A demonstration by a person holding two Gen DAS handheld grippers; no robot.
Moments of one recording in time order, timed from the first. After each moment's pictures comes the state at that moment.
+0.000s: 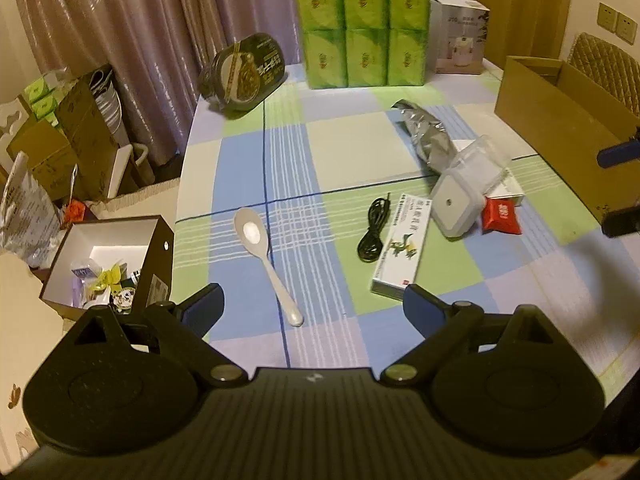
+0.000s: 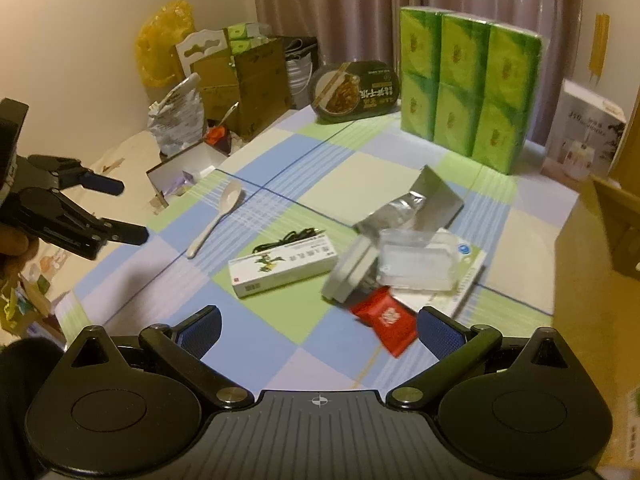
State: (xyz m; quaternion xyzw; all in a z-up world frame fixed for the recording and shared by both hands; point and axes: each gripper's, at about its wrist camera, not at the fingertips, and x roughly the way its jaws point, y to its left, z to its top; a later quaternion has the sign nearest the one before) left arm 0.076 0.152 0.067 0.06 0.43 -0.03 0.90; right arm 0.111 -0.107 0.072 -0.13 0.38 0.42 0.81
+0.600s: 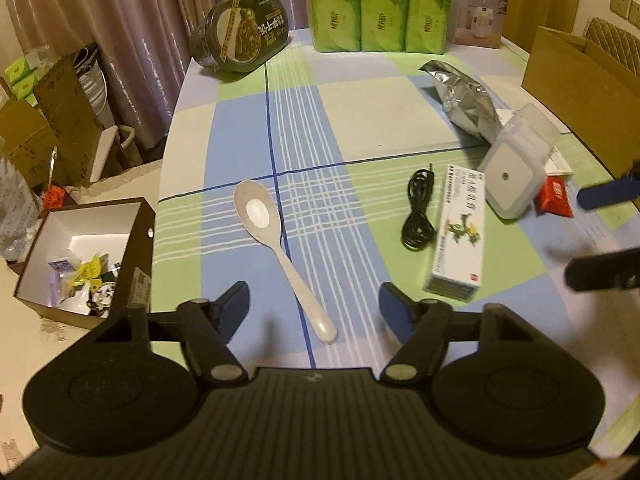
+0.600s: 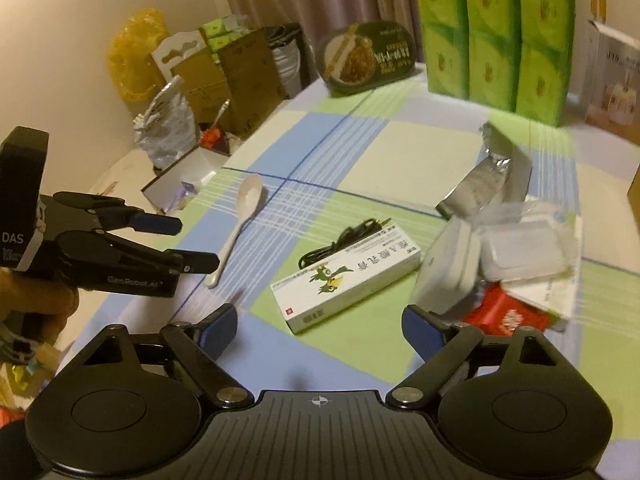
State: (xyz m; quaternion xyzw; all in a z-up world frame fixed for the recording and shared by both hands) left arm 0.129 0.186 -0.004 0.06 0.45 -0.05 0.89; right arm 0.120 -0.012 0.008 -0.06 0.43 0.39 0.81
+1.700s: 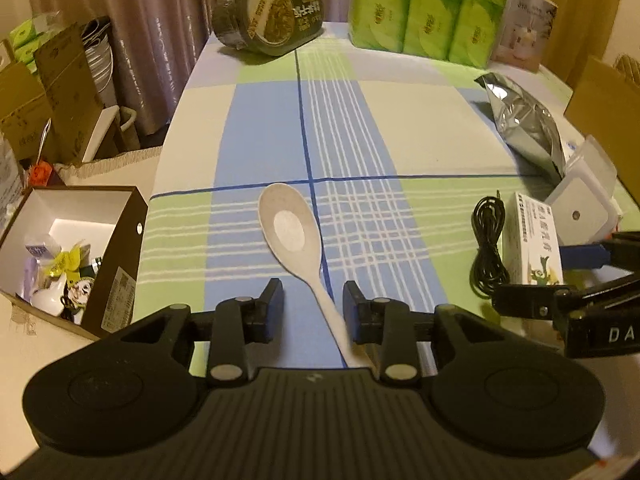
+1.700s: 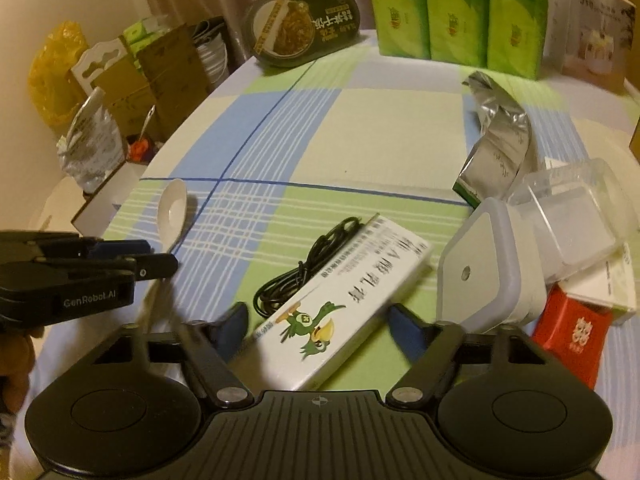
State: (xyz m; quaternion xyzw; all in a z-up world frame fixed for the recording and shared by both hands) left arm 0.178 0.219 -0.046 0.01 0.44 -0.03 0.90; right arm 0.159 0.041 -0.047 -0.04 0.45 0.29 0.85
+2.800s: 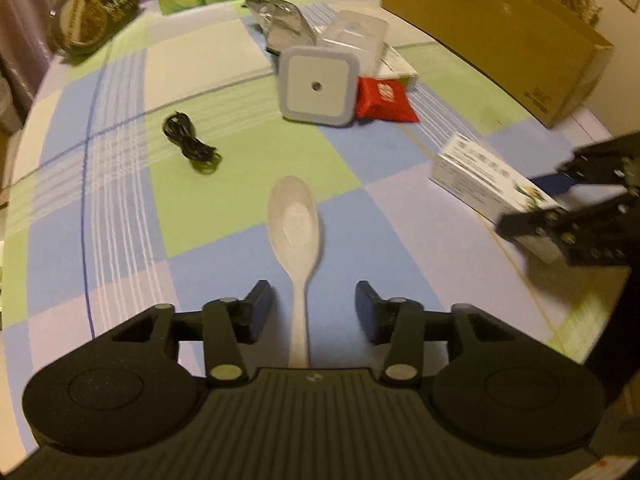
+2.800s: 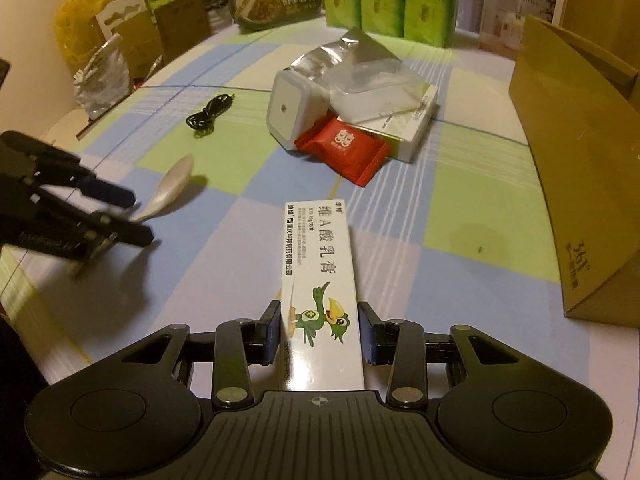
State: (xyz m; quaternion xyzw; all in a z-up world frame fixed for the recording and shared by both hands) left arm 0.083 0.063 -0.036 0.09 0.49 -0.15 0.85; right arm 0.067 -0.153 -0.035 -0.12 0.45 0.30 0.83
